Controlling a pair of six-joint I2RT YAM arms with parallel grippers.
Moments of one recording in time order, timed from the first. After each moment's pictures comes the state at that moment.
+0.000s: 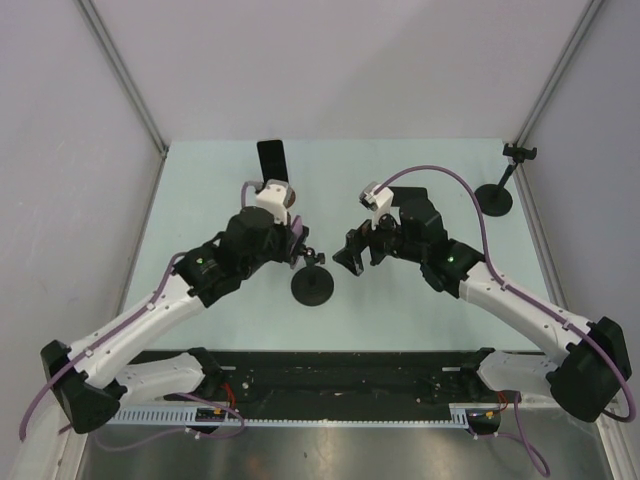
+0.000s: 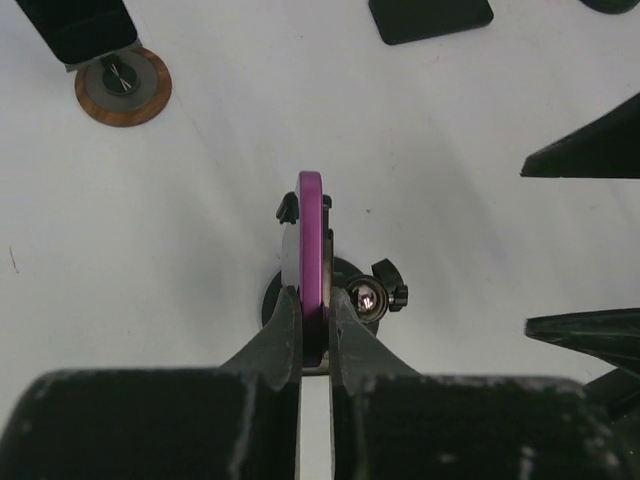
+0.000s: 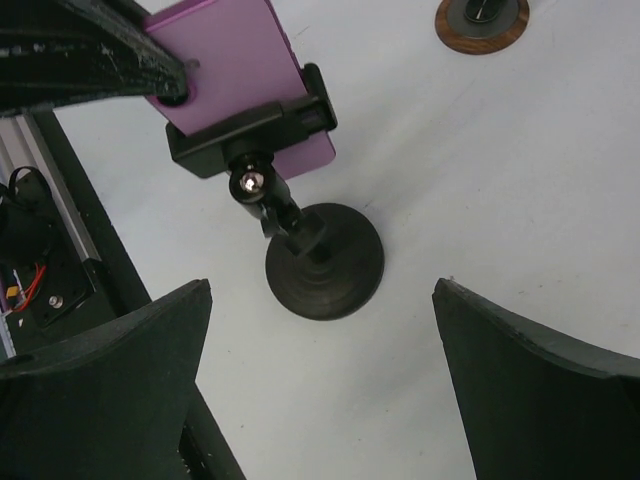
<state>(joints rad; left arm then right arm) -0.75 1.03 1.03 -0.49 -0.24 -0.31 0.70 1.19 0.93 -0.10 -0.31 0.11</state>
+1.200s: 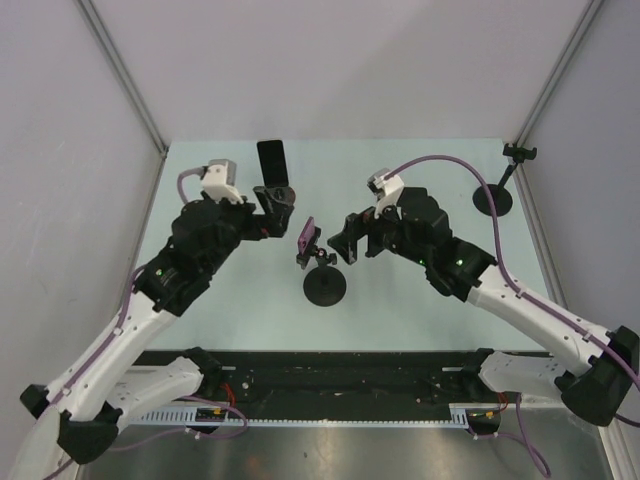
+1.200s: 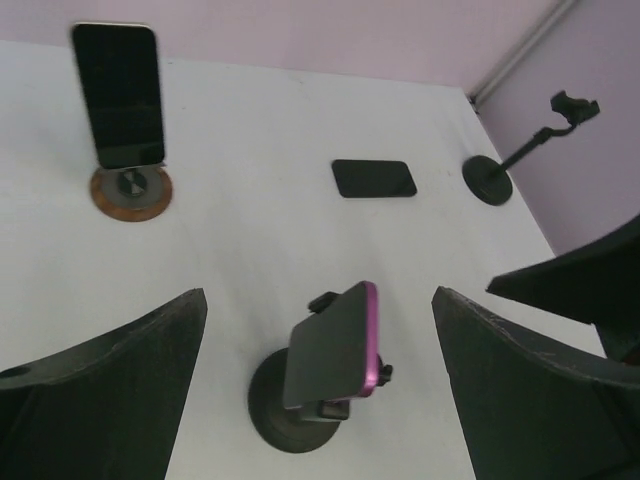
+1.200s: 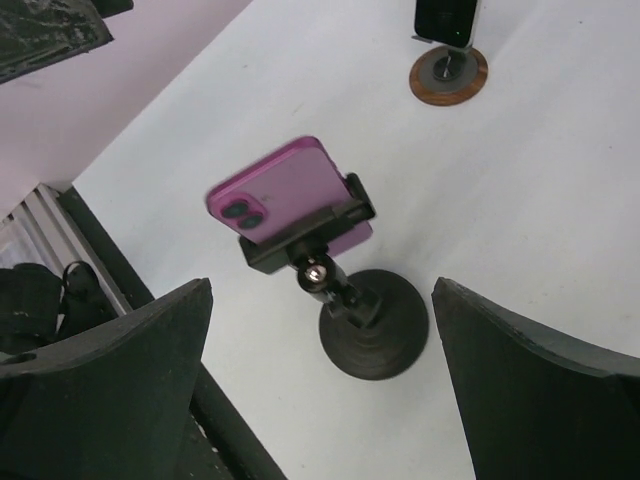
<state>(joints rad) -0.66 0.93 1.07 -0.36 -0.22 -0.45 0.77 1.12 1.02 -0.16 -0.12 0.27</state>
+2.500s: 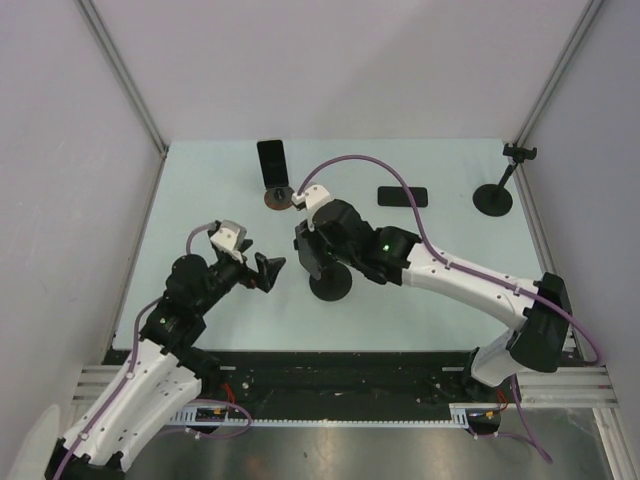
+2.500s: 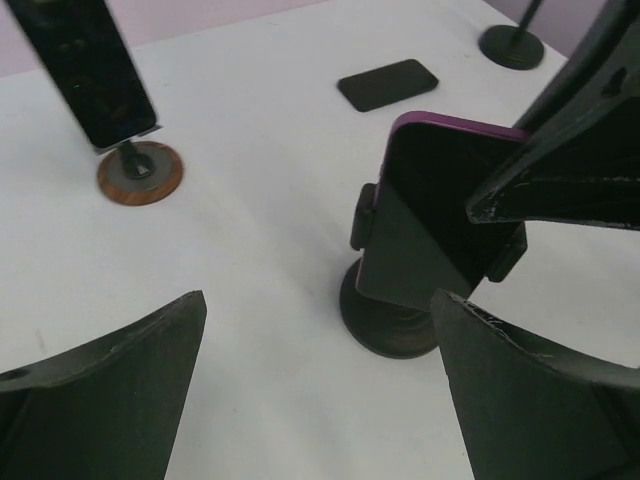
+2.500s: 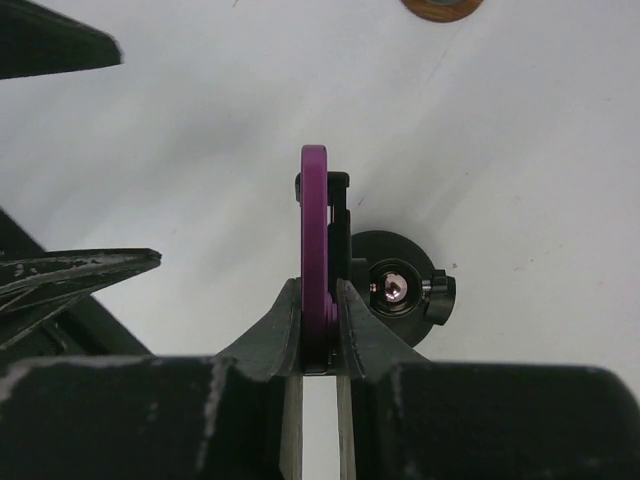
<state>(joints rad) -0.46 0.54 0.52 -0.13 0.11 -0.09 1.07 1.55 1.44 -0.48 0.30 0.23</state>
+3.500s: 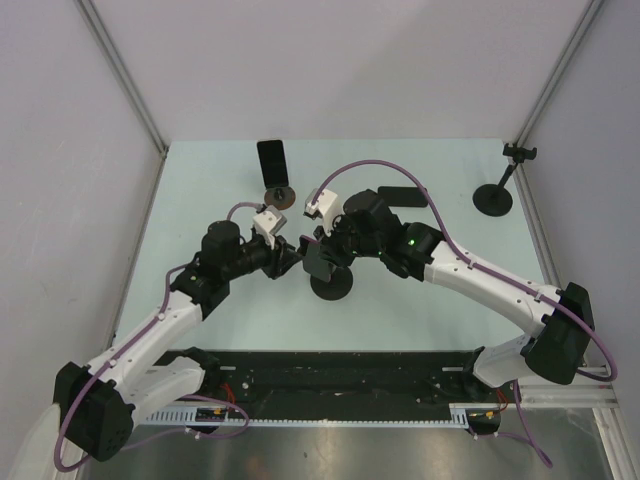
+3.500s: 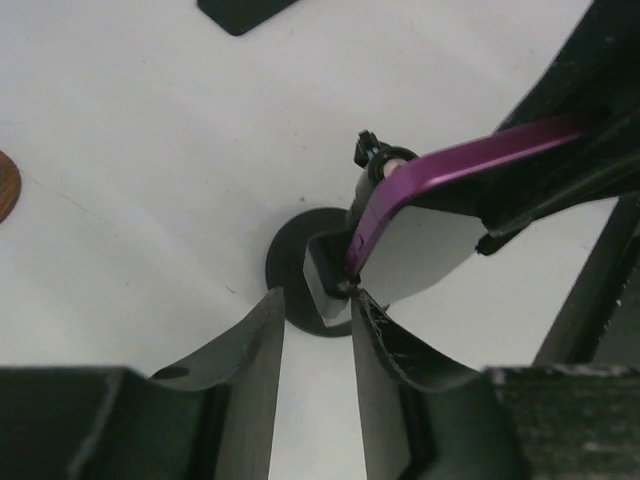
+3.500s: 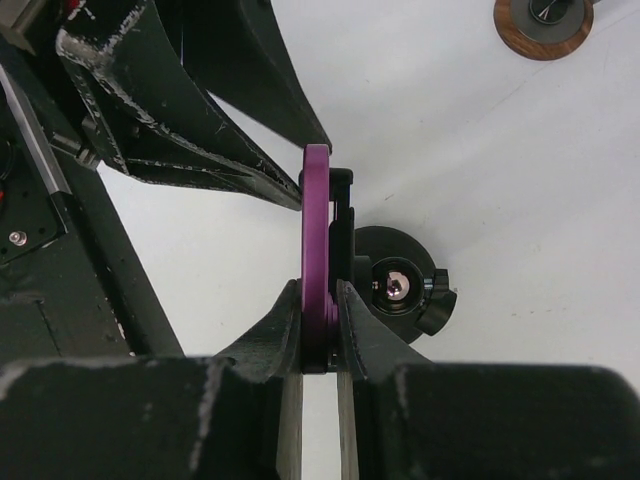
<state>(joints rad) -0.46 0.95 0.63 -0.04 0.43 0.01 0.92 1.42 1.29 -0.43 -0.15 -0.07</state>
